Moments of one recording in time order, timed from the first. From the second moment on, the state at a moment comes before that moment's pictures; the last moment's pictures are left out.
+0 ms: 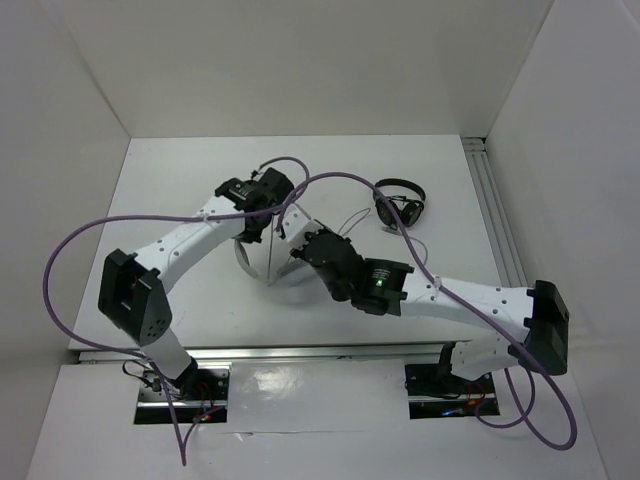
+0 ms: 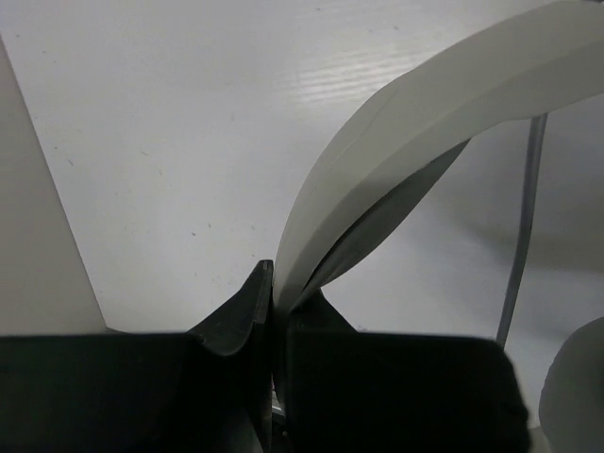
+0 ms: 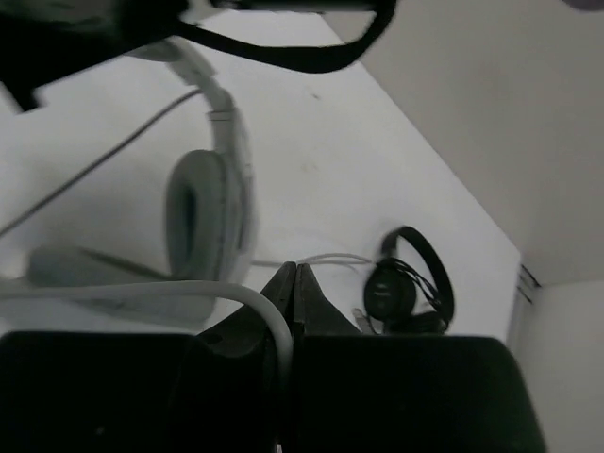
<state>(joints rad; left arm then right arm) -0.55 1.69 1.52 -1.12 -0.60 -0.32 1.19 1.33 1.15 -0.18 0.71 -0.30</state>
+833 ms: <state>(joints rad) -0.87 1.33 1.36 -0.94 -0.37 -0.26 0.81 1.27 1.11 0.07 0.35 -0.17</state>
